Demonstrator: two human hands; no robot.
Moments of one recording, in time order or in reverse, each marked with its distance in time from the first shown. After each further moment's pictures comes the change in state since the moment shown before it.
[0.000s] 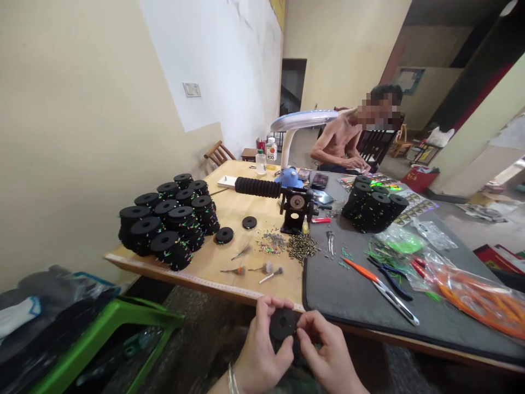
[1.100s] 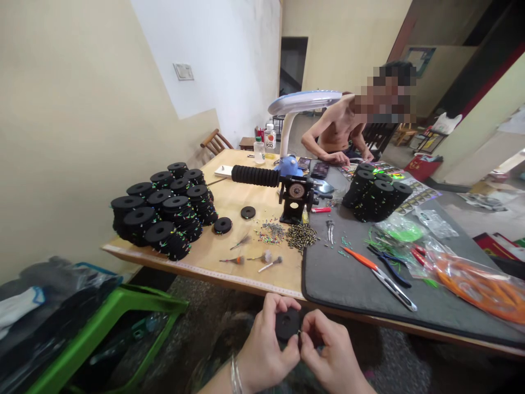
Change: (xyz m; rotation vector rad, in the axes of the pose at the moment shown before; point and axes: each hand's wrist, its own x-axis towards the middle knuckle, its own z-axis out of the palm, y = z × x) left_hand -0.005 0.006 0.005 0.127 -0.104 -0.042; right_hand -0.012 -0.010 -0.005 -0.147 -0.027 -0.038
